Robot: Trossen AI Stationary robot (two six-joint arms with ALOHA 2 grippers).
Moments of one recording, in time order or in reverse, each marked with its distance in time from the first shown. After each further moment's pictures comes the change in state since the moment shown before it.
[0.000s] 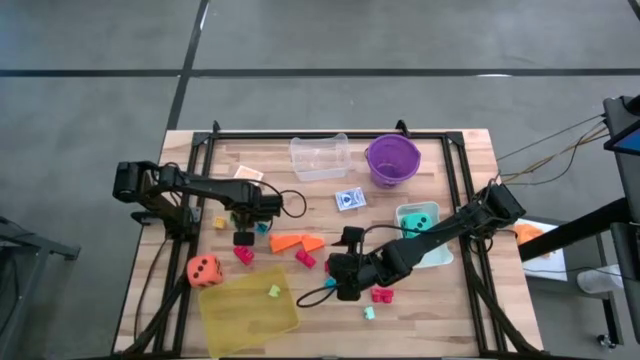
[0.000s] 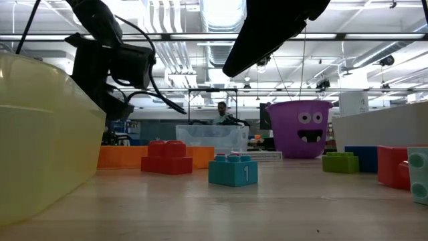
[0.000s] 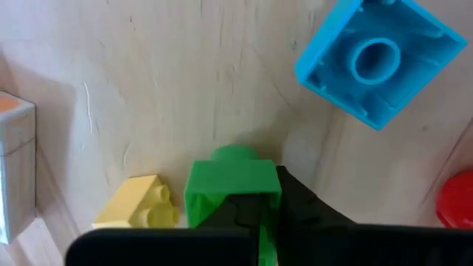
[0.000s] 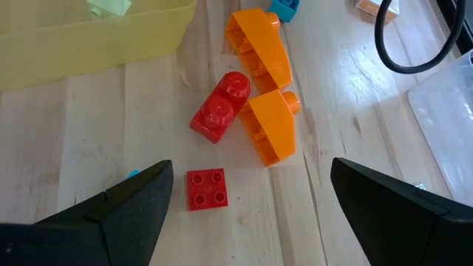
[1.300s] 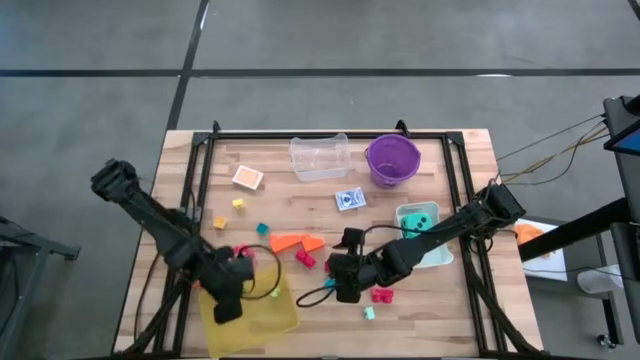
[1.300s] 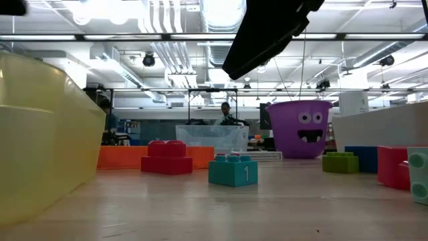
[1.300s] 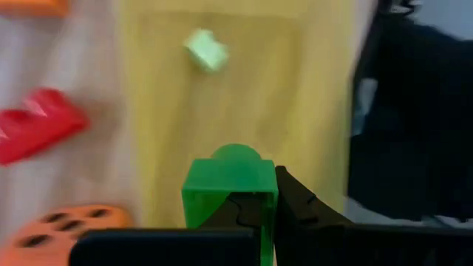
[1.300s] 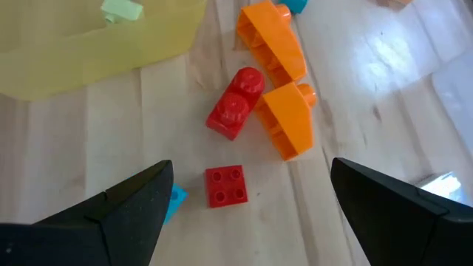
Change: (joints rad) left arm -0.834 -0.183 0.378 -0.033 0.139 -1.125; right arm 0.000 0.000 0.000 0.002 -0.045 0.080
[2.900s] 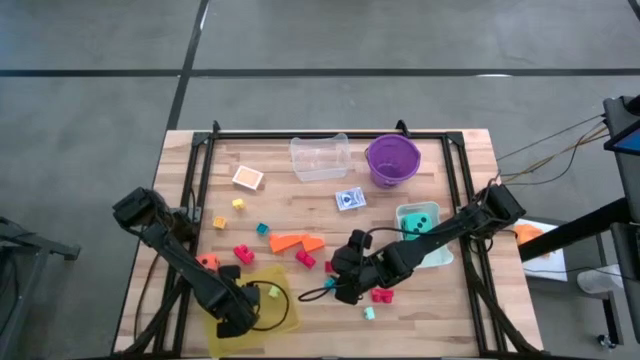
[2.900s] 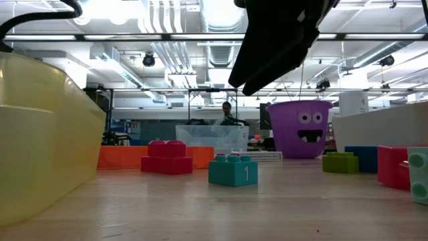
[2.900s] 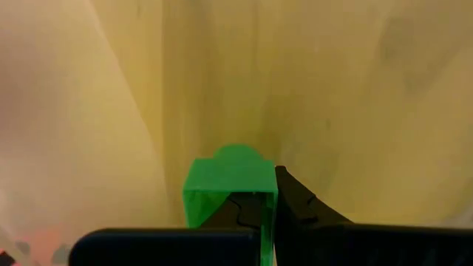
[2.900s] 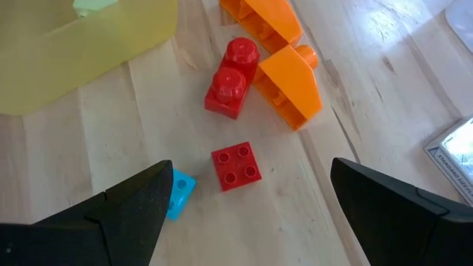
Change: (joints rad) left arm -0.083 0.359 -0.129 0.098 0.093 0.156; right arm 0.007 0.002 -0.048 0.004 -0.008 0.210
